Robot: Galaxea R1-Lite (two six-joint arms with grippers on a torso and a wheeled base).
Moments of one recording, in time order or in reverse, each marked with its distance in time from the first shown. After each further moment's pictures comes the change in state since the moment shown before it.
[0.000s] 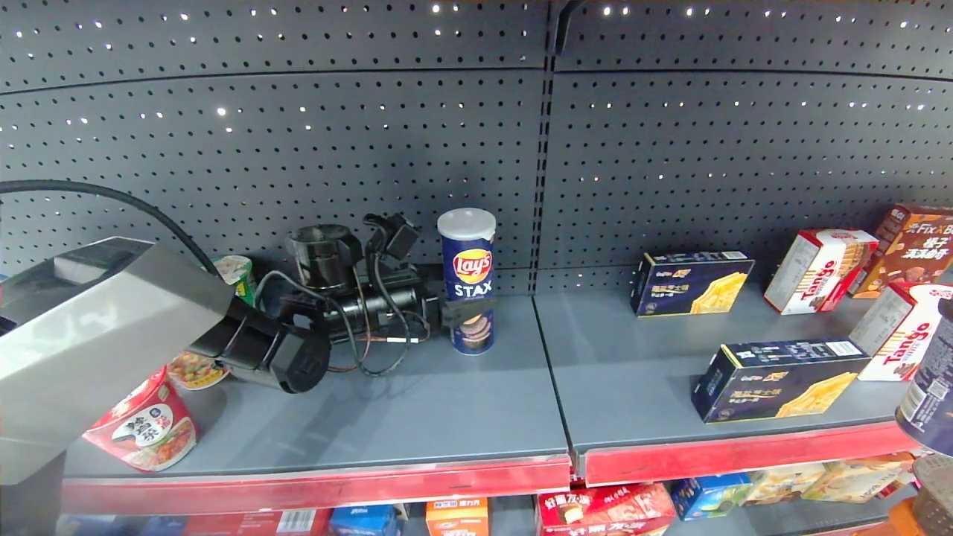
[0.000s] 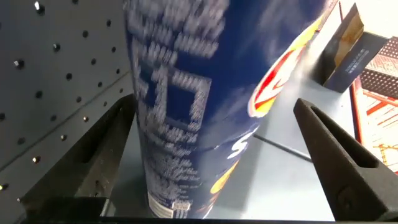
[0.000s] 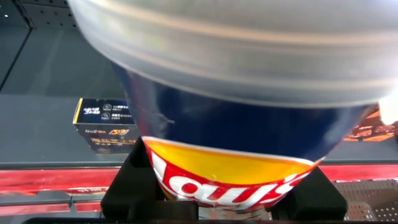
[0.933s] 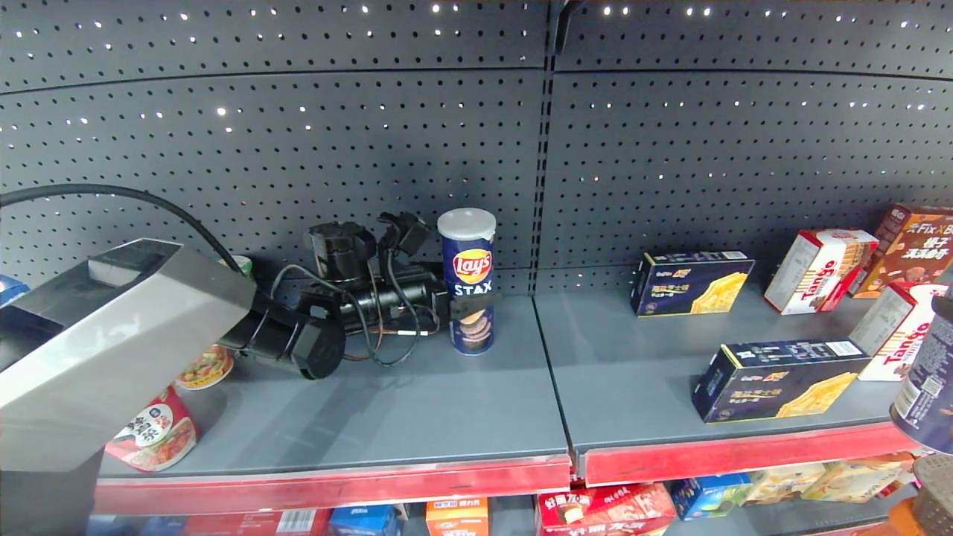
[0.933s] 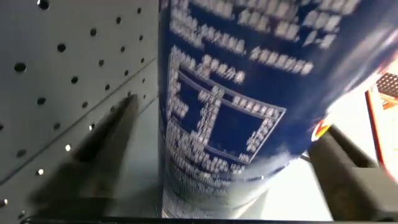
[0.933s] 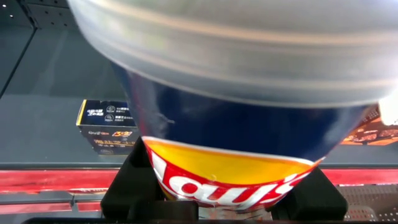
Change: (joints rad) left arm -0.004 0.064 -0.122 0.069 0.008 0.006; right arm 0.013 0.011 -0.006 -0.003 0.001 0.000
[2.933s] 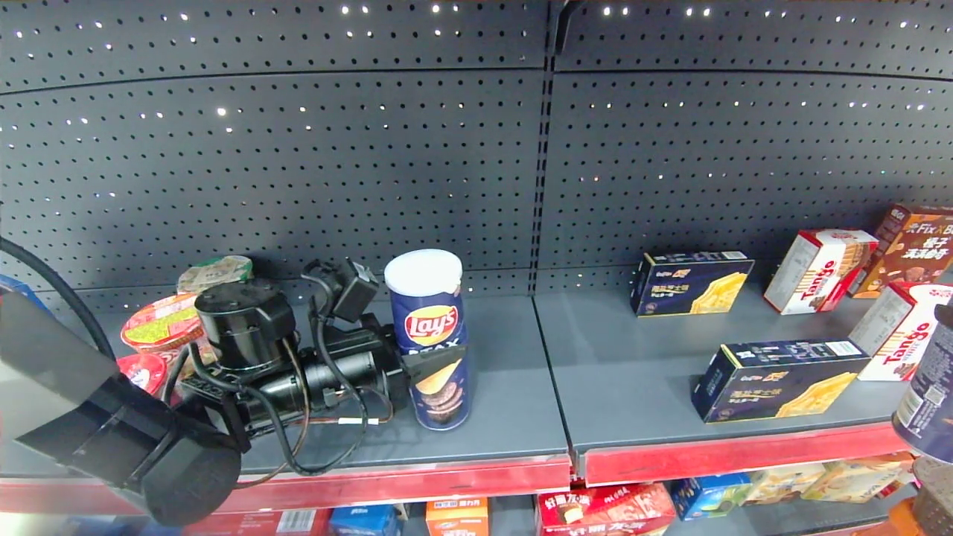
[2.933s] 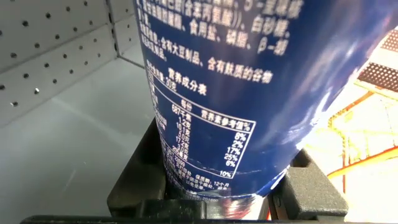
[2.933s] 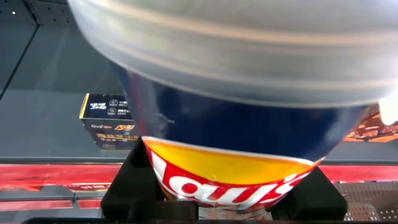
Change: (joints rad) left arm -0.053 -0.341 0.700 -0.350 0.091 0.002; right arm 0.004 -0.025 0.024 0.001 0.000 0.001
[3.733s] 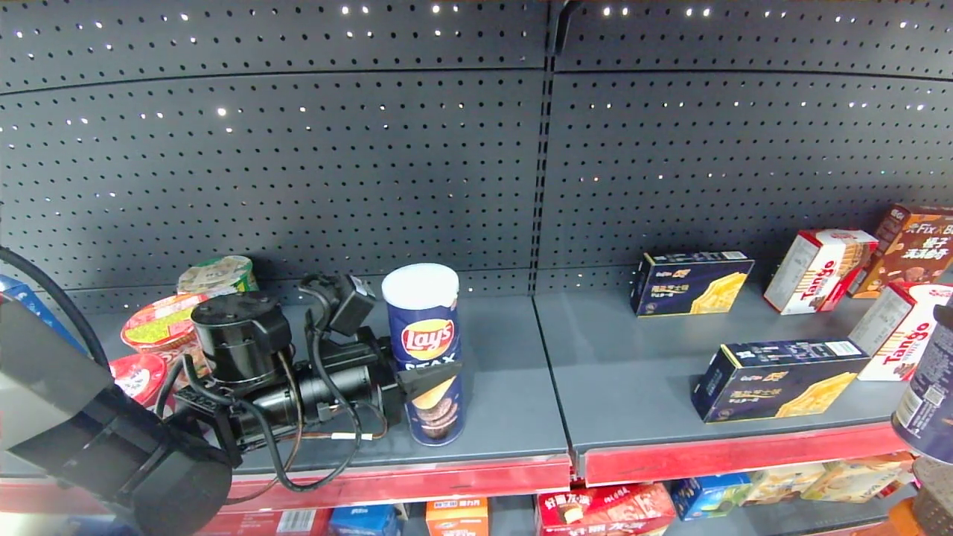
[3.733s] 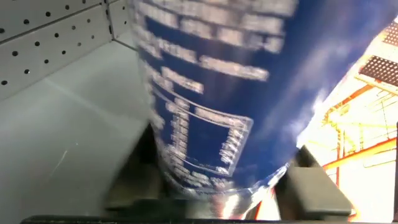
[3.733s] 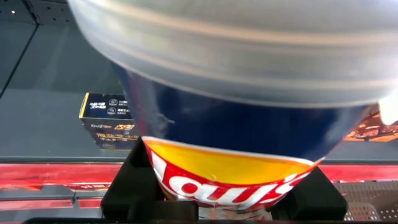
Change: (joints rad) left arm 0.004 -0.007 0.050 -0.002 0.000 0.006; right arm 0.000 0.003 0.000 0.000 0.000 0.000
